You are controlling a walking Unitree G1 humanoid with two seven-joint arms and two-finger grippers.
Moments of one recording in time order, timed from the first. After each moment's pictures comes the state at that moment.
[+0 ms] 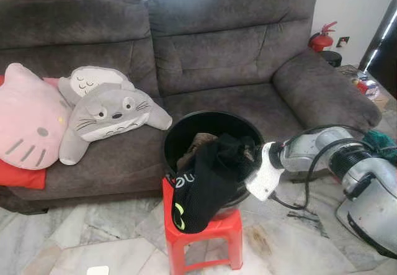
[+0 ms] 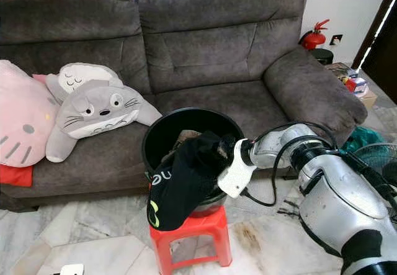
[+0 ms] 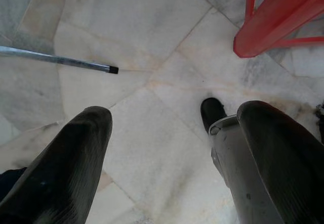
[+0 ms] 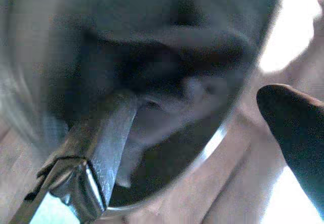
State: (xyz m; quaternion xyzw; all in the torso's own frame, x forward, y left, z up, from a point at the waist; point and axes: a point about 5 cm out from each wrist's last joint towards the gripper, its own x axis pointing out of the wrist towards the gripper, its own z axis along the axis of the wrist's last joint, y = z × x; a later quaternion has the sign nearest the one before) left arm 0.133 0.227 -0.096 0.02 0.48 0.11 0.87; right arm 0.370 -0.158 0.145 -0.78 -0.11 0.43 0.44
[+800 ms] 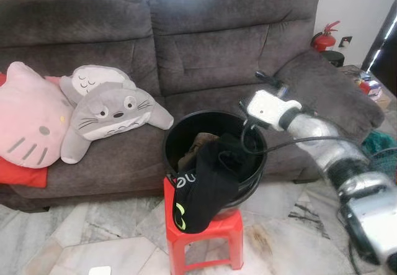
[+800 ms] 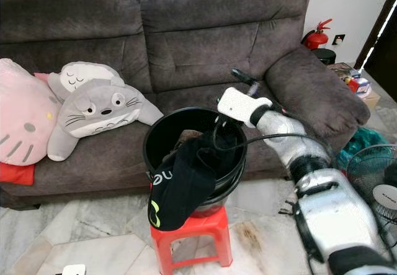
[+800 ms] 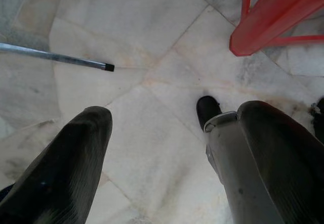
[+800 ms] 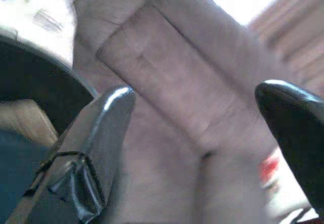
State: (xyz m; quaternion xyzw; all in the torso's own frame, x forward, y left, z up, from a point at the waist) left arm 0.133 0.220 -0.097 0.02 0.48 0.10 0.87; right arm 0.391 -0.180 0.164 -0.32 -0.03 0.13 0.94
